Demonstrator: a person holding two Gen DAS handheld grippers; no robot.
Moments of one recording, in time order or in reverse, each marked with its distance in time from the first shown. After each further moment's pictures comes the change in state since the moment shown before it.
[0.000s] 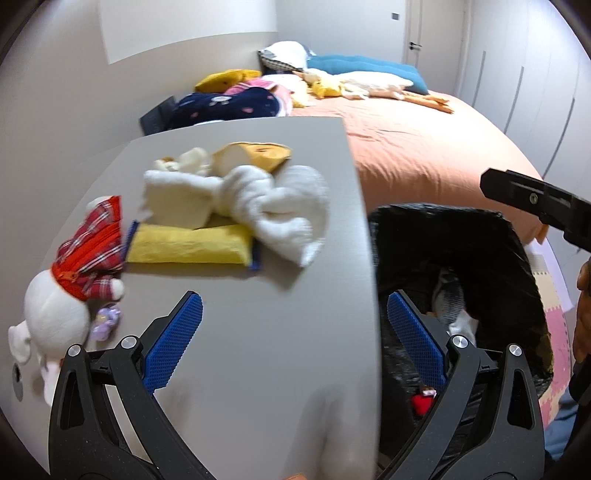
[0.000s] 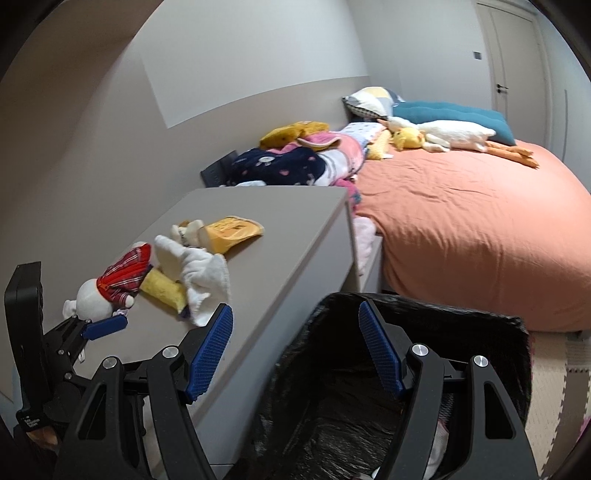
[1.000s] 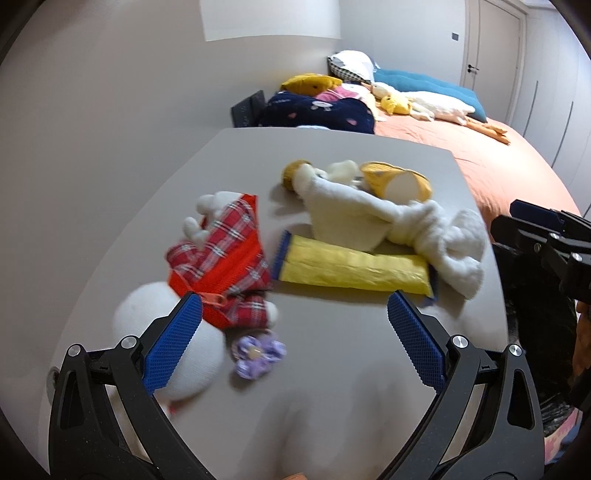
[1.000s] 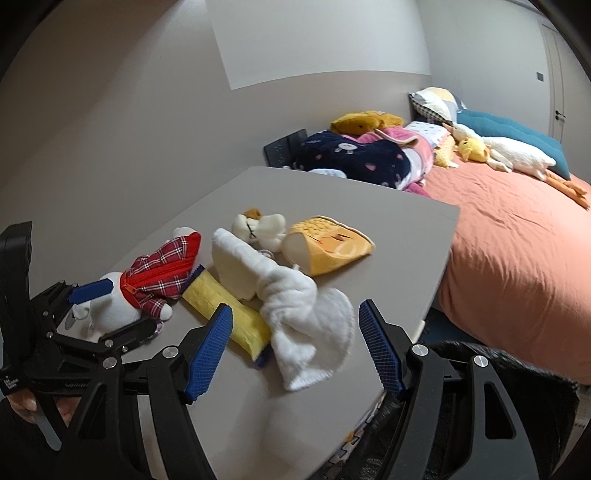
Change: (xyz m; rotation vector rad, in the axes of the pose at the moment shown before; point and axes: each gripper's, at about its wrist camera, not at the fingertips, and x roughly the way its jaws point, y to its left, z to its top) left arm -0.007 0.131 0.010 -0.129 -0.023 0.153; right arm 0.087 0.107 0.034 -0.160 0.070 0.122
